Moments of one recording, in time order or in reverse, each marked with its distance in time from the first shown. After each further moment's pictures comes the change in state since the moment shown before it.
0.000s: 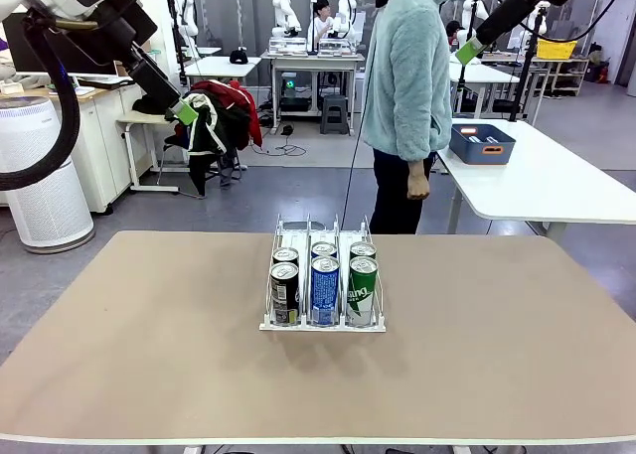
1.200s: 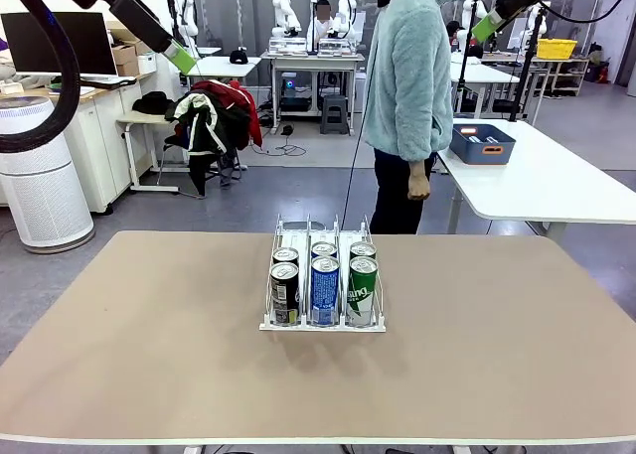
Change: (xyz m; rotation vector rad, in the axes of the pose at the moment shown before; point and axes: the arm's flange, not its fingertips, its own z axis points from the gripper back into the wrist) left arm 0.034 -0.001 0.053 -0.083 -0.105 -0.028; right arm 0.004 0.000 0.034 0.001 -0.013 -0.034
